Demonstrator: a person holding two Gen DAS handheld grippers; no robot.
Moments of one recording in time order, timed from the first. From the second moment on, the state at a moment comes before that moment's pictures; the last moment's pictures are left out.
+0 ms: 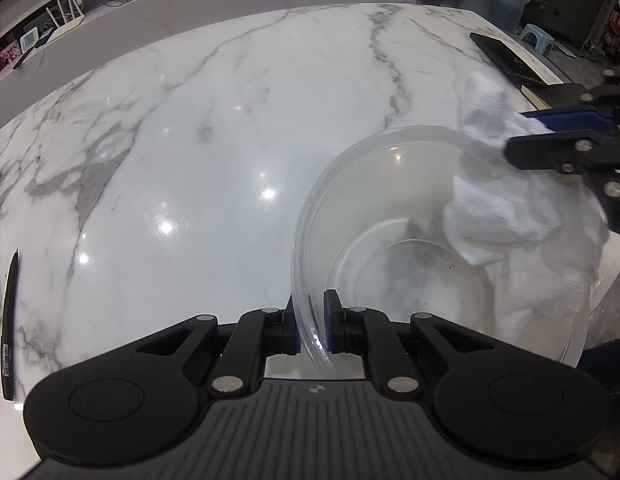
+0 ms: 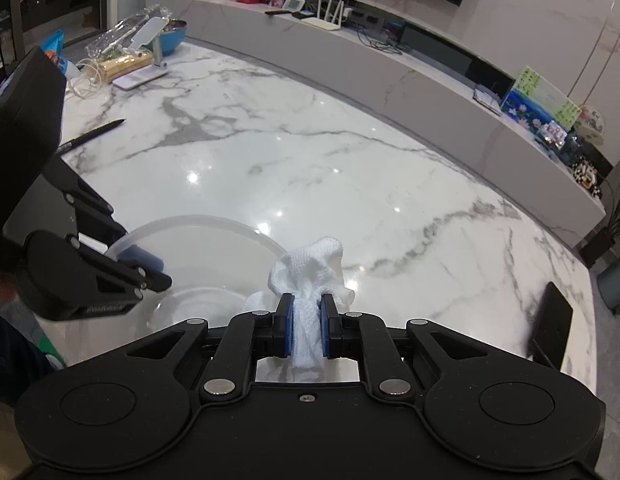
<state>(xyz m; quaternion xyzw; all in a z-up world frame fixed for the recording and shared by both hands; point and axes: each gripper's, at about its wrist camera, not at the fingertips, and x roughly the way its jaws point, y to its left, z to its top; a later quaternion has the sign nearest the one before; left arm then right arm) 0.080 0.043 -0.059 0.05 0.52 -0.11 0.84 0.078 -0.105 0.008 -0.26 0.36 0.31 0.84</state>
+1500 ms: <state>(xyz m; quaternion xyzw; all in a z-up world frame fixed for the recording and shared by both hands) 0.070 0.024 -0.063 0.10 0.51 -0.15 0.84 0.099 -0.066 0.003 -0.17 0.38 0.42 0.81</state>
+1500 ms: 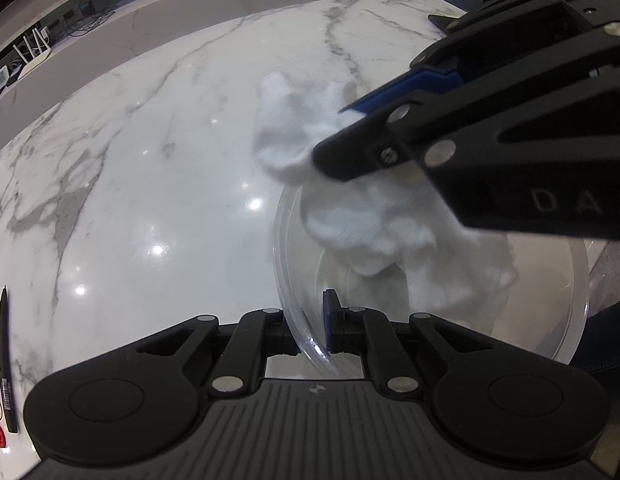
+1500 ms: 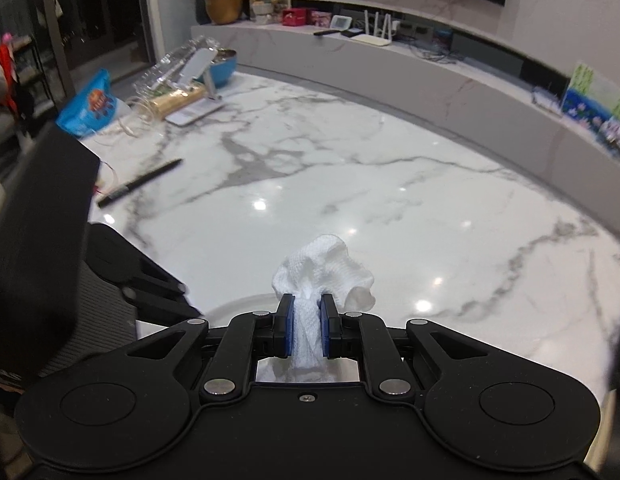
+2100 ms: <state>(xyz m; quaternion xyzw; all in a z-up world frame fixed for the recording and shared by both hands) 0.069 0.026 -0.063 0.10 0.51 -0.15 0.84 0.092 -0.054 -0.027 -0.20 0.43 0.42 0.77</state>
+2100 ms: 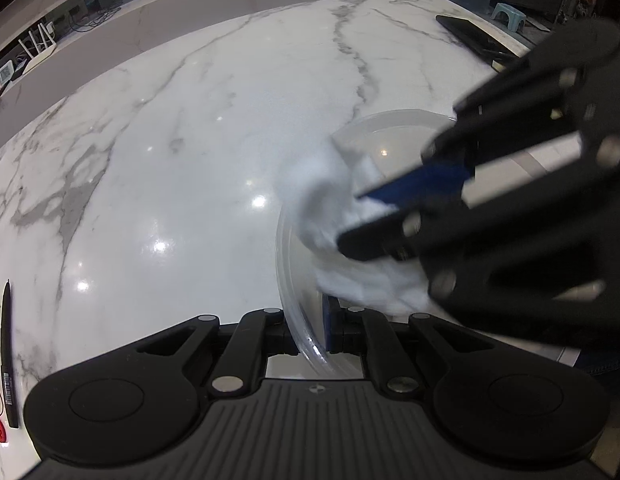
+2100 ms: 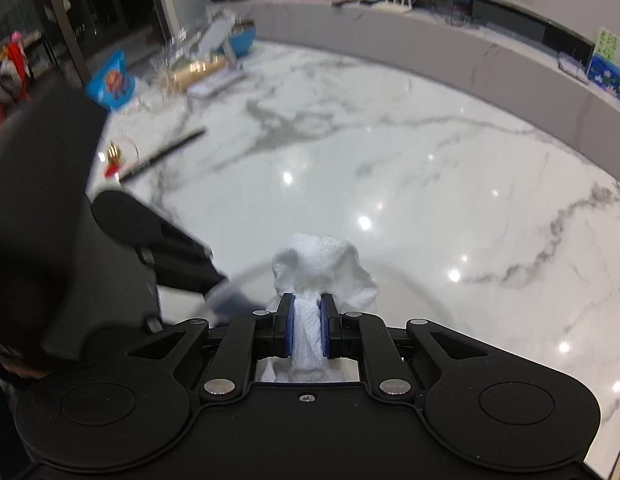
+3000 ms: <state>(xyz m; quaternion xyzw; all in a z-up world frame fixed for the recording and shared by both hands) 0.067 0.024 -0.061 0.10 0.51 -0.14 0.84 0.096 -0.055 -0.038 -0.21 0.42 0.39 0.79</state>
